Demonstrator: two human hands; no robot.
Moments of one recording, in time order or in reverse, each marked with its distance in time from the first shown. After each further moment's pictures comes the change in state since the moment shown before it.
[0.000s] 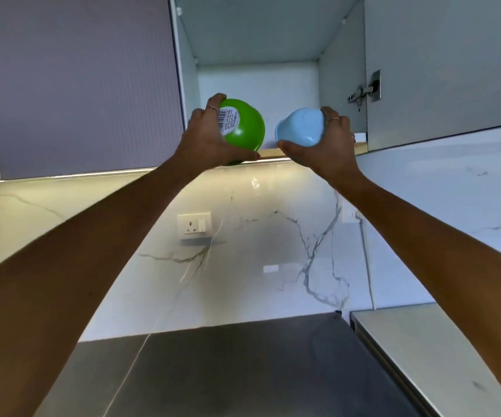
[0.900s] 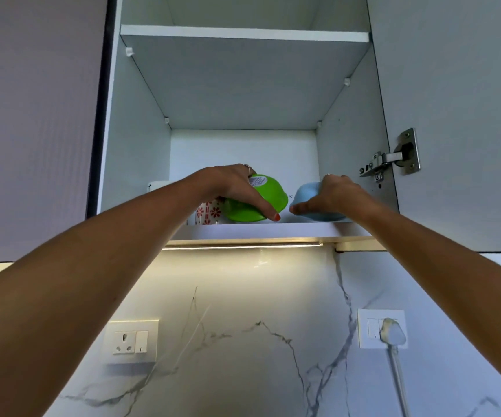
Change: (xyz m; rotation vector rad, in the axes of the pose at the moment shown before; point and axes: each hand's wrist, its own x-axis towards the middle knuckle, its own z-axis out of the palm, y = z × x) left_hand 0.213 -0.004 0.134 0.280 -0.372 -0.093; right_hand 0.219 0.119 0.072 -0.563 -0.347 0.072
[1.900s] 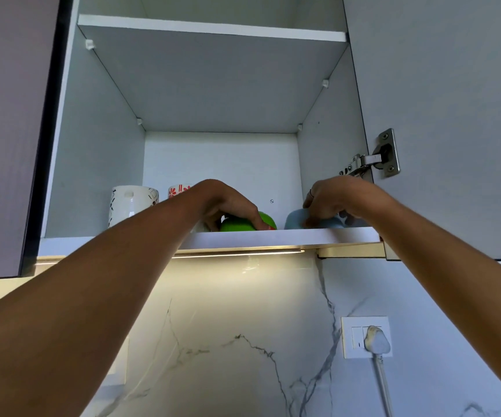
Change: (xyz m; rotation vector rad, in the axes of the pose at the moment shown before) left_hand 0.048 0.014 0.038 -0.140 -0.419 -0.210; right_hand -0.024 0.003 -0.036 -0.205 -0.239 -0.020
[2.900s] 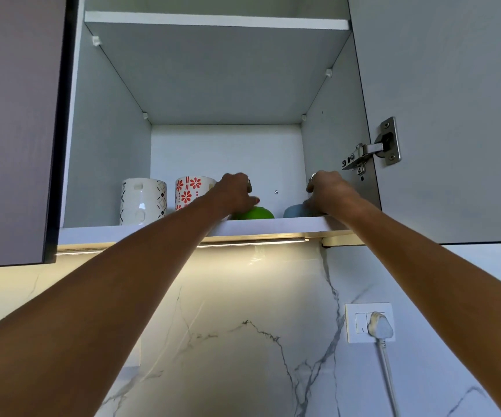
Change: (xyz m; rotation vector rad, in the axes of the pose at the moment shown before) left_hand 0.000 -0.009 0.015 0.252 0.634 0.251; right_hand 0.041 0.011 0.040 0.259 0.351 -0.020
